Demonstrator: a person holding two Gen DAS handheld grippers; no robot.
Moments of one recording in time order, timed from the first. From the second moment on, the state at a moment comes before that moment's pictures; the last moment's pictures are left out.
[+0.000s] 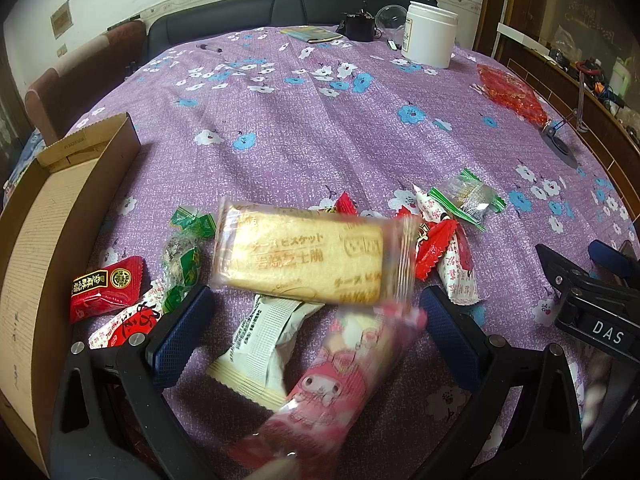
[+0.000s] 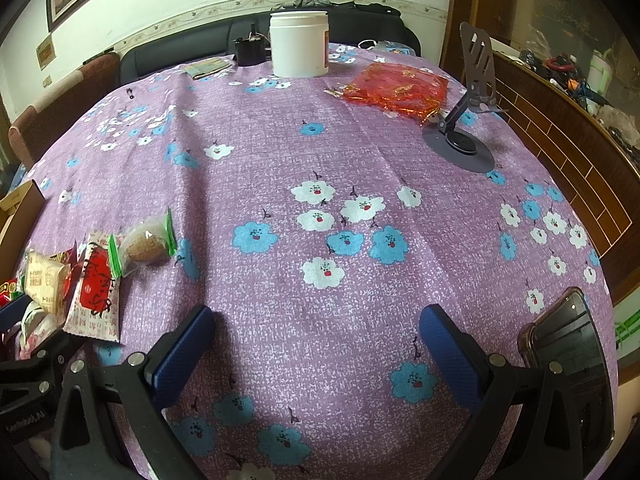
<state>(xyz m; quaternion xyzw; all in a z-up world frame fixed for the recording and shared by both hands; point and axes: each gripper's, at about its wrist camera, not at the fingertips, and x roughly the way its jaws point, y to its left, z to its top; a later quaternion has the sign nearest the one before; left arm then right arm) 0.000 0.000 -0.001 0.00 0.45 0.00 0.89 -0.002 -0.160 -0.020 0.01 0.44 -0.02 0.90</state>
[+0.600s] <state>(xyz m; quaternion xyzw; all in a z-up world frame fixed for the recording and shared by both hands) -0.003 -0.005 0.001 0.00 0.46 0.00 0.89 -0.004 -0.160 -0.021 0.01 0.44 -0.03 0.90</state>
